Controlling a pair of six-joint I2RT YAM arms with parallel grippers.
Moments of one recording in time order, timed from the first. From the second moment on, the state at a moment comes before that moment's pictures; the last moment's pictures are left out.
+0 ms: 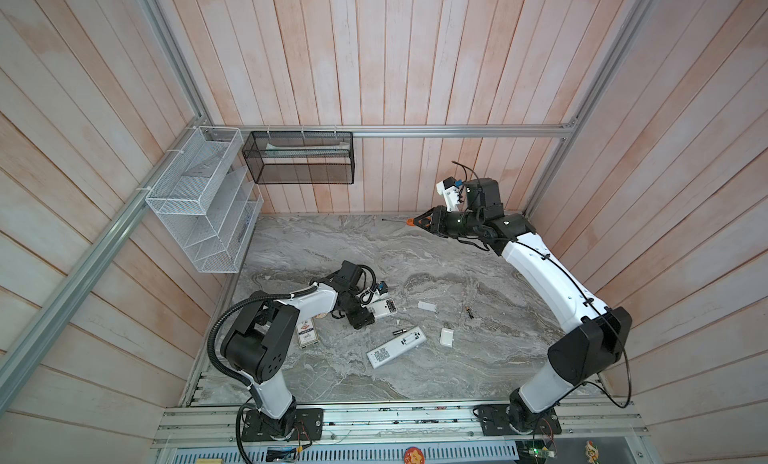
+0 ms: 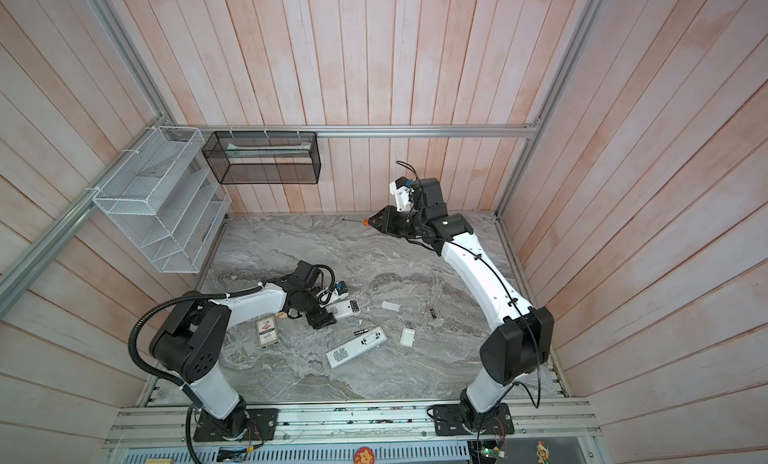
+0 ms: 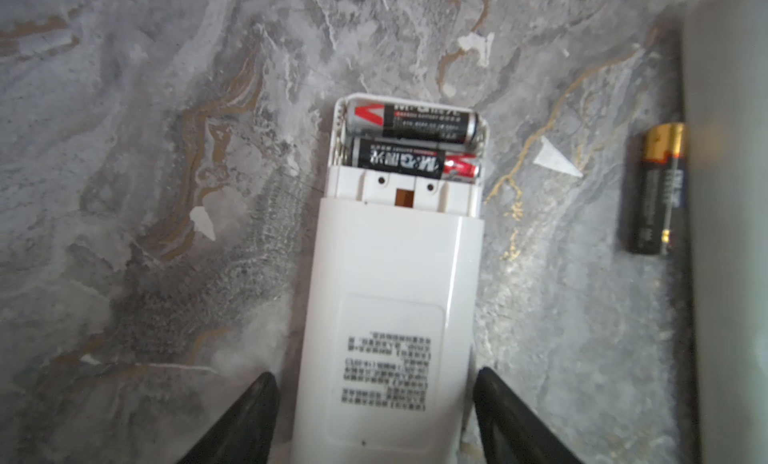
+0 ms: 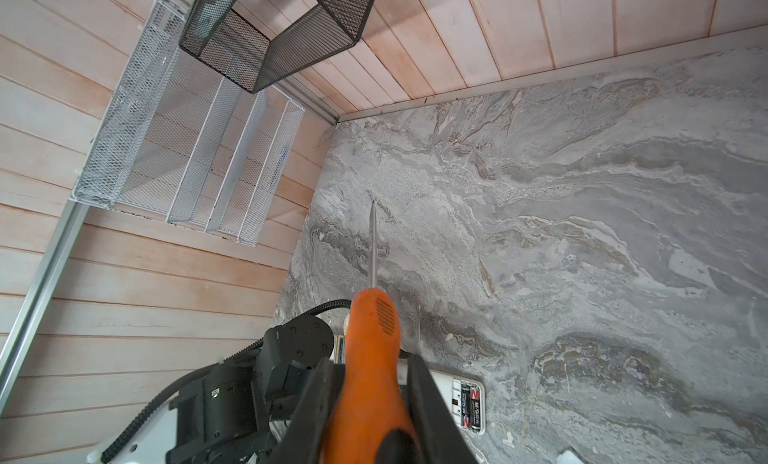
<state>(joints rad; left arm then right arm) -0.47 1.73 0.94 -0.38 0.30 0.62 0.43 1.68 1.72 -0.61 -0.52 0.57</state>
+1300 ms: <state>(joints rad) -0.42 1.69 0.87 -0.35 0.38 0.68 0.49 1.58 1.59 -0.86 -0.46 0.42</state>
